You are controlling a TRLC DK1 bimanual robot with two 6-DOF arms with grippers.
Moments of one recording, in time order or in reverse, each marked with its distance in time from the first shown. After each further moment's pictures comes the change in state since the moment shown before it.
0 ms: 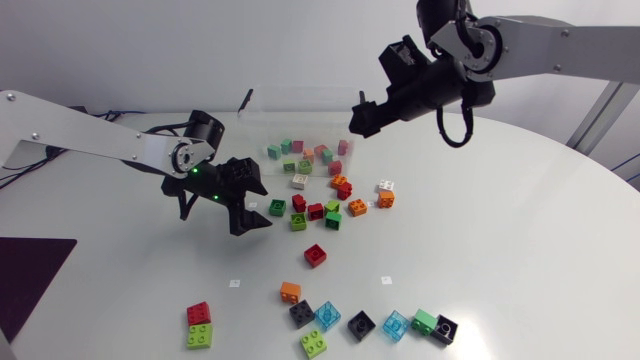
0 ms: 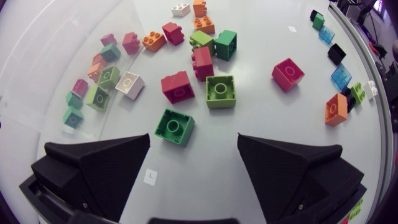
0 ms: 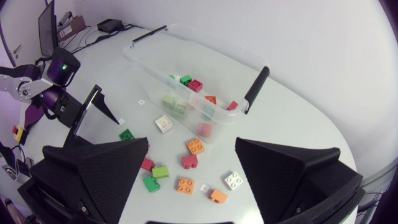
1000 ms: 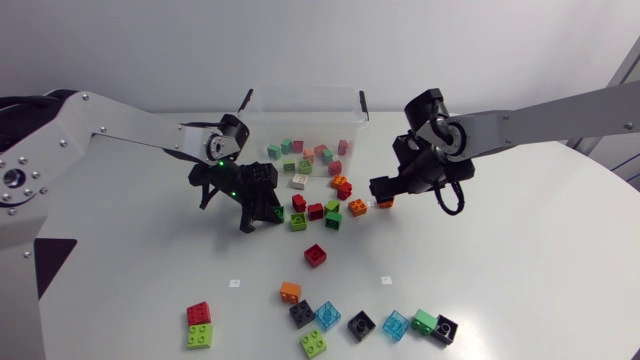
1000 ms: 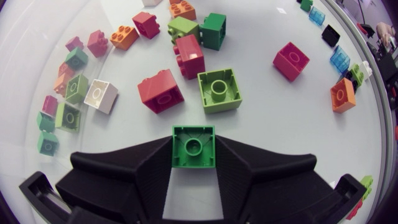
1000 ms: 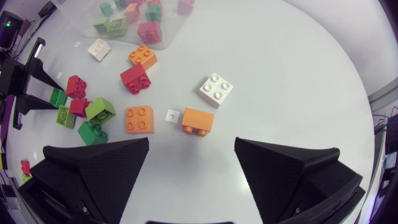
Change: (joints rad) left arm -0.036 0.209 0.257 -0.234 0.007 0.163; right arm -0.050 0.134 -0.272 0.092 0.206 0.198
